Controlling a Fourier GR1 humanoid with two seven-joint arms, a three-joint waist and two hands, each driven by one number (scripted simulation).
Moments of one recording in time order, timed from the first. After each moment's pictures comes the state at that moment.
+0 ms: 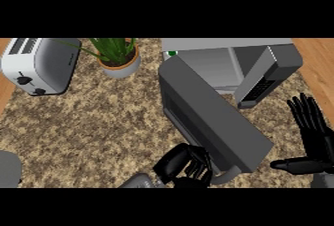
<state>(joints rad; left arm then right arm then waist) -0.38 0.01 -0.87 -1.10 0.05 0.16 -0.22 -0.06 -0.32 -0.17 -1.24 -0.18 0.37 -0.65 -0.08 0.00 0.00</state>
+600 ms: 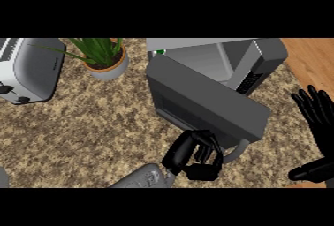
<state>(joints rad) -0.55 0.01 -0.97 -1.07 0.32 0.48 -0.27 -0.05 -0.39 -0.15 -1.42 -0.30 0.53 -0.53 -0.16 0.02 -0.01</state>
